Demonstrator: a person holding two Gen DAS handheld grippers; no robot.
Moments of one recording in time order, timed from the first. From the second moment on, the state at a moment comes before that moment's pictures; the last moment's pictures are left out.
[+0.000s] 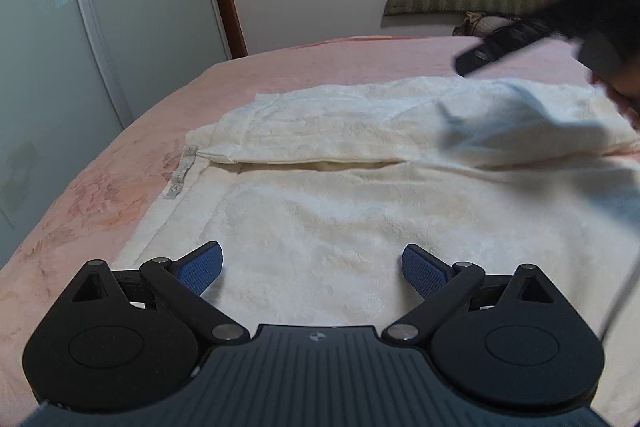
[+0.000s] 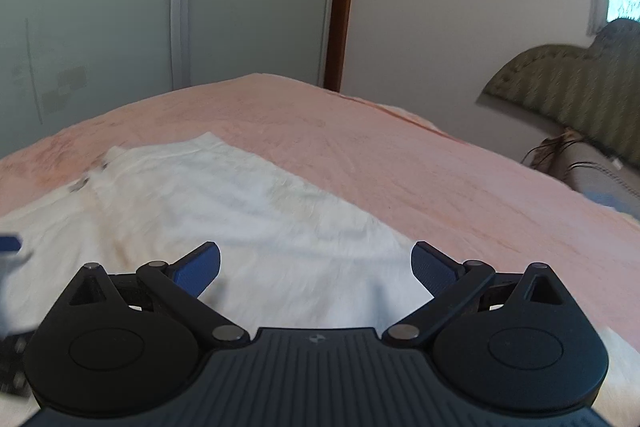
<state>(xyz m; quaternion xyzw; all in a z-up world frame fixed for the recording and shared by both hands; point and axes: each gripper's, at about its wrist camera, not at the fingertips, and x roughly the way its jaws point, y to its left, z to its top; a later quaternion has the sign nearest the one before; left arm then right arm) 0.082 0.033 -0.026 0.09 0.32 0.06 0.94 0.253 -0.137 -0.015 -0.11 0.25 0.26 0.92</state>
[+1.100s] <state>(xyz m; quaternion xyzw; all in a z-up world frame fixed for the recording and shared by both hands) 0.192 0.146 0.036 -0.29 0.34 -0.06 0.89 0.154 -0.075 -0.056 -0.44 0.10 0.32 0.83</state>
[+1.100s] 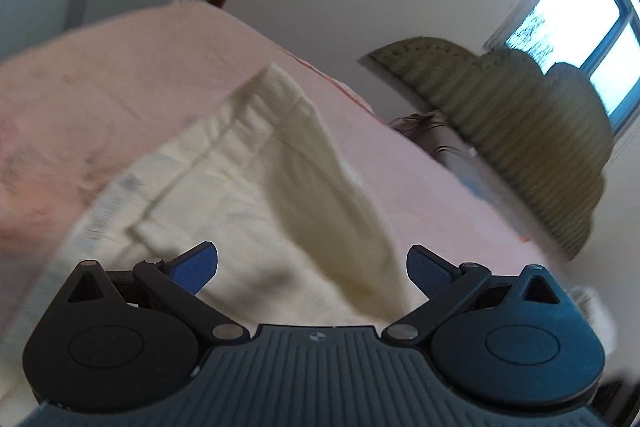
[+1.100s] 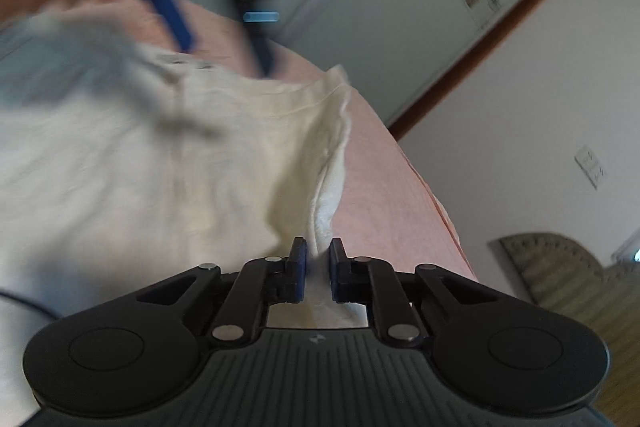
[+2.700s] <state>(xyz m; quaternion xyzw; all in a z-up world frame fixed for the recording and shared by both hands) 0.035 0.196 -0.013 -0.27 0.38 -0.05 0.88 -0.020 -0.101 -0.083 -0.38 0.18 0.32 0.85</state>
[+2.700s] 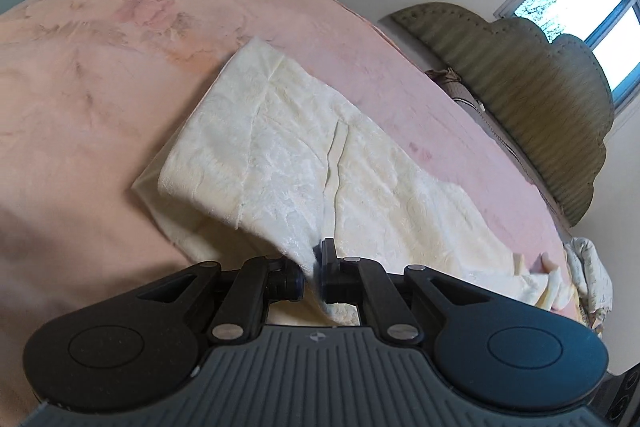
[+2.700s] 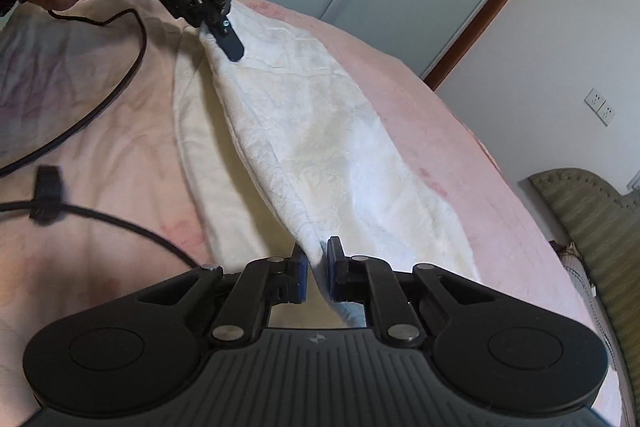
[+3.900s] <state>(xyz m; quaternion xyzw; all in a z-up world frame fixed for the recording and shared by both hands) 0.022 0.033 0.046 -0.05 0.27 -0.10 0.96 -0.048 -0.297 -0.070 0.05 0.29 0.15 0.95</state>
